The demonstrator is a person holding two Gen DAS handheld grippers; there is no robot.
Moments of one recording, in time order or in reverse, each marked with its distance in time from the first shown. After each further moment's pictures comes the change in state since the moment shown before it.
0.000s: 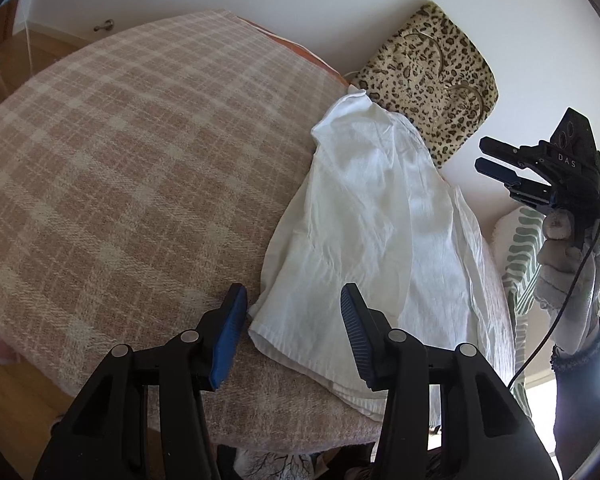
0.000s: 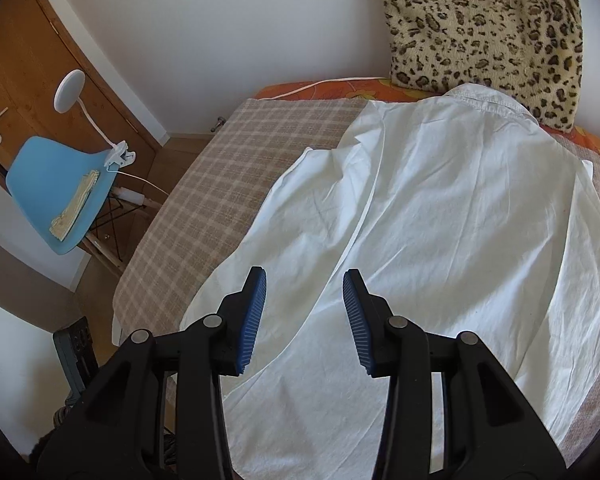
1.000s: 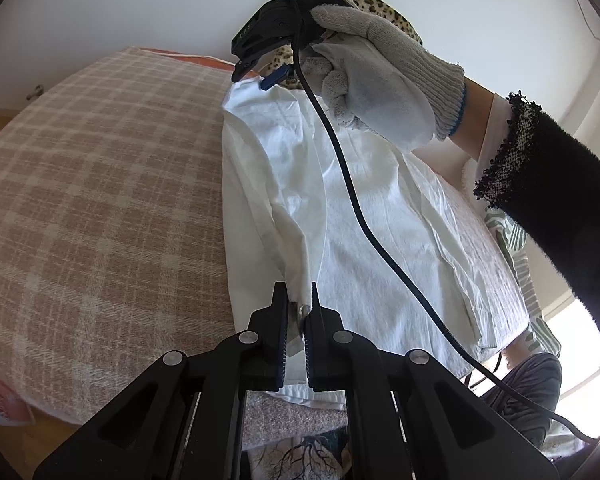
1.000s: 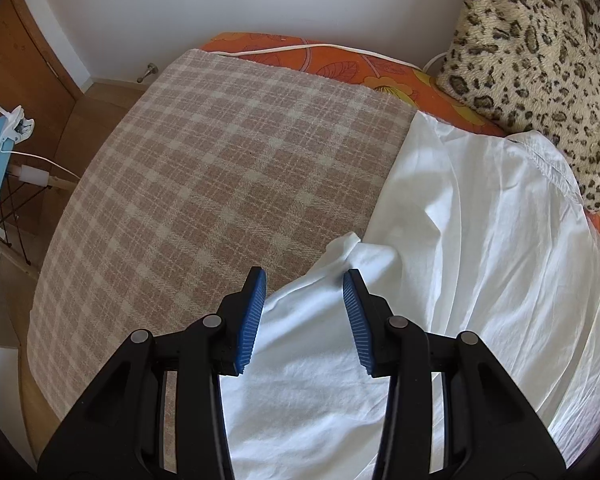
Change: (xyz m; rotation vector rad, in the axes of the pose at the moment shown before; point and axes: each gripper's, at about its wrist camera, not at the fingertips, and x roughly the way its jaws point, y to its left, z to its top) left arm 0.001 -0.065 -0.026 0.289 -0.006 -0.060; right arm 0.177 0.048 0.110 -0.062 0.199 -0.314
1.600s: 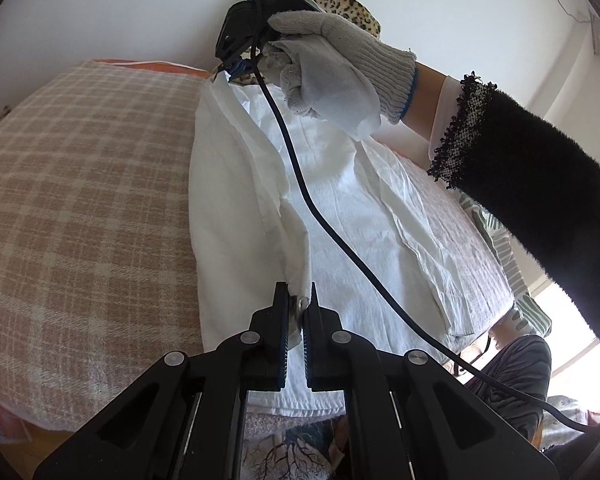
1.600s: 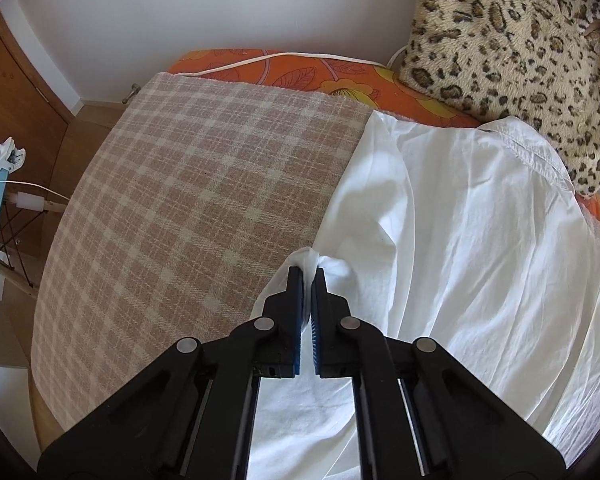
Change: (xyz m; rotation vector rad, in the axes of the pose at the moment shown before) left arm 0.007 -0.040 0.000 0.091 0.022 -0.078; right arm -0.012 -0.050 0.000 0.075 -0.042 0.021
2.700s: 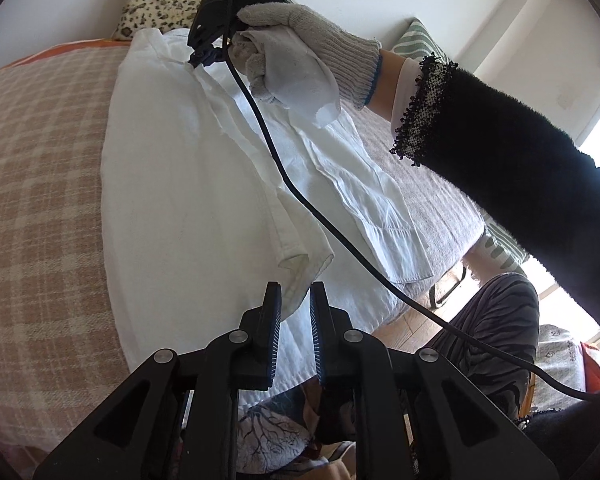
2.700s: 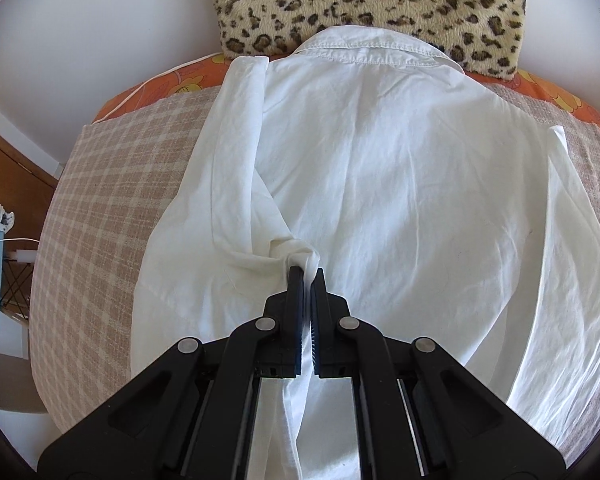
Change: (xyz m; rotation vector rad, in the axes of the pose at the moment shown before) left arm 0.042 -0.071 -0.011 0.166 0.225 -0.132; right arm 0.008 -0.169 -0.083 0.248 -0.032 0.046
